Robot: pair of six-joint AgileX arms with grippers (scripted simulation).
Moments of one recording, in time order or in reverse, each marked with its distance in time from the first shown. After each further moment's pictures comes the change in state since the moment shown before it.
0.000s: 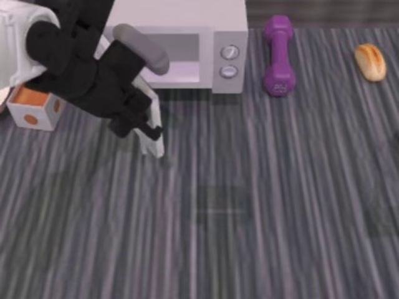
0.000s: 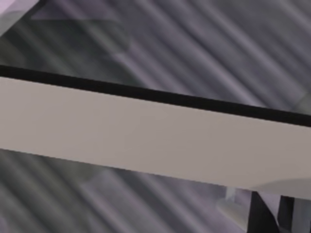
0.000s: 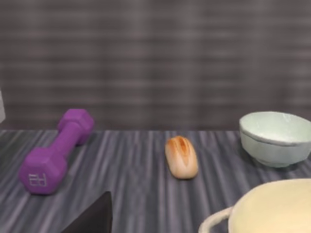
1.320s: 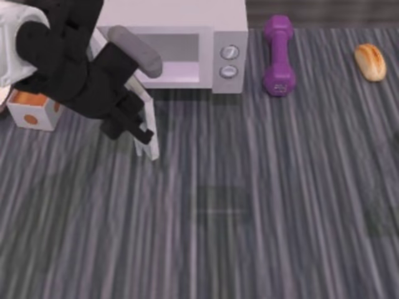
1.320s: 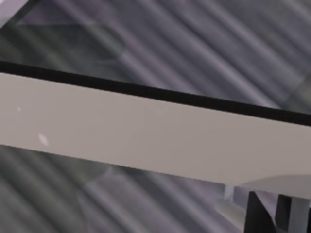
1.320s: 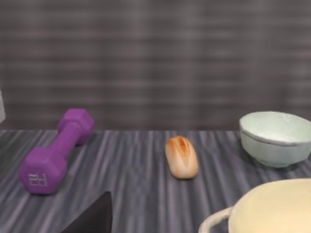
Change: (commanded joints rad) left arm 0.022 -0.014 -0.011 -0.010 0.030 0.055; right arm 0.000 0.000 0.000 0.000 0.000 0.000
